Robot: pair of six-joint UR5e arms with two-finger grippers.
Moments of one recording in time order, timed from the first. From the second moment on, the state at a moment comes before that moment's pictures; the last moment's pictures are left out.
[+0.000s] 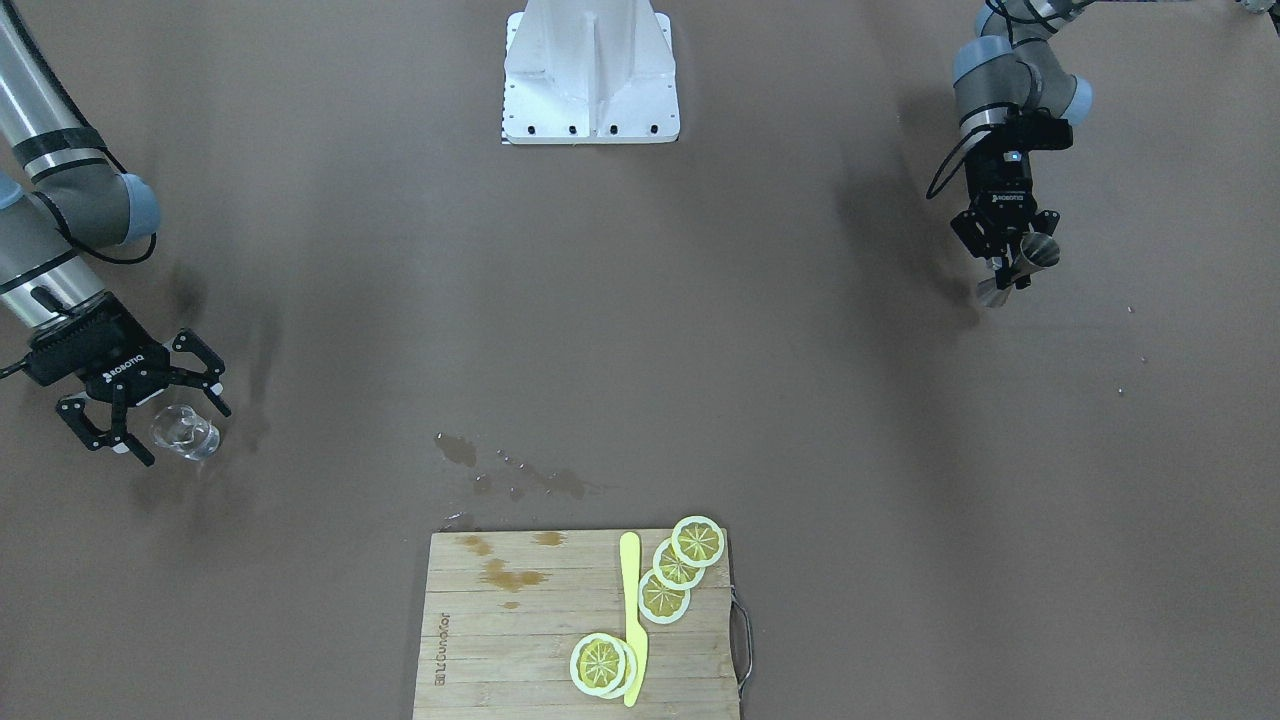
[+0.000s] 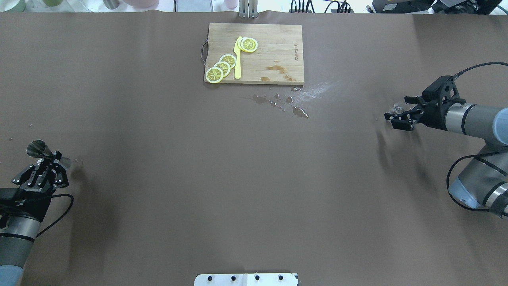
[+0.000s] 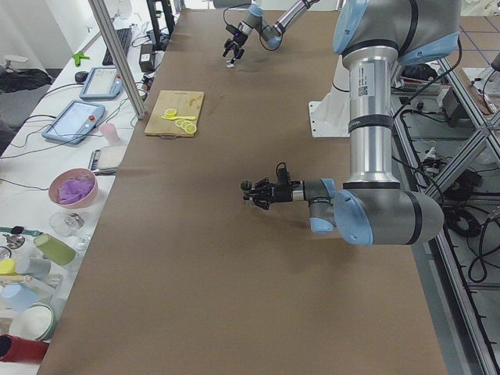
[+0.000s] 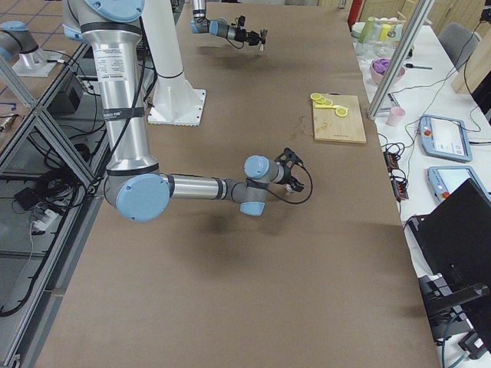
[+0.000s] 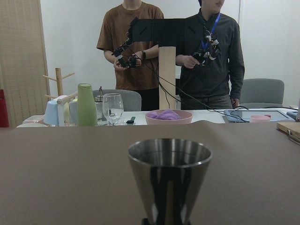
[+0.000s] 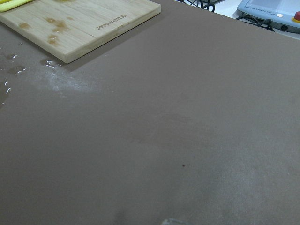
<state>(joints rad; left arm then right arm) -0.09 -1.38 -1.51 -2.89 -0.28 -1.29 0.85 -1.45 1.29 -0.10 1.80 0.52</state>
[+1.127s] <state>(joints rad) -0.09 -1.40 -1.48 -2.89 -0.28 -1.33 1.19 -1.65 1.37 -0.20 2.13 0.52</state>
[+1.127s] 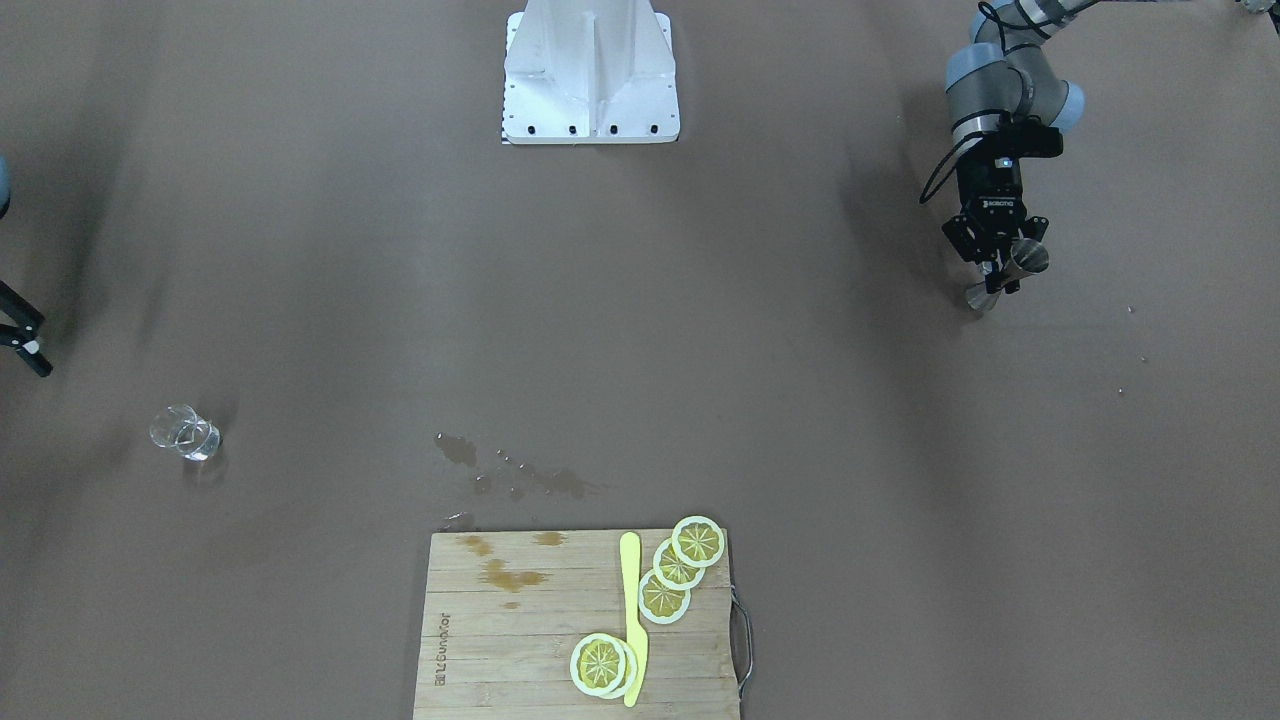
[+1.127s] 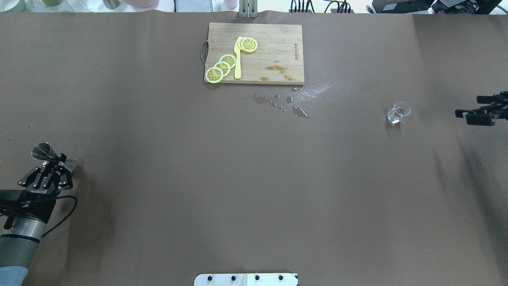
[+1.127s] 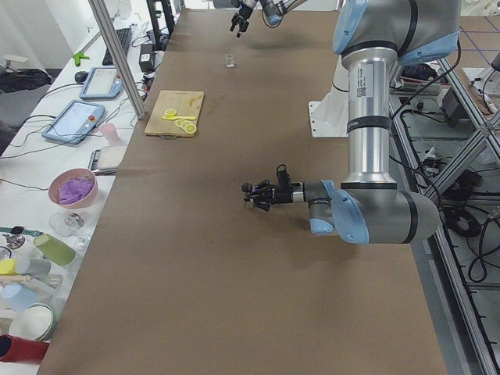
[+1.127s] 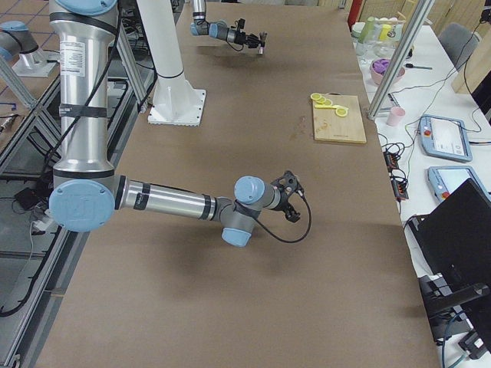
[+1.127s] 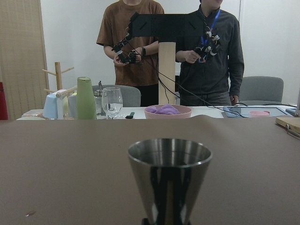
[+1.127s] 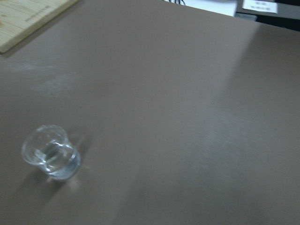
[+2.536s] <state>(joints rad) -0.09 -1.41 -1.48 -2.89 -0.29 -1.35 1.47 -1.64 1.37 -0.98 2.37 0.24</state>
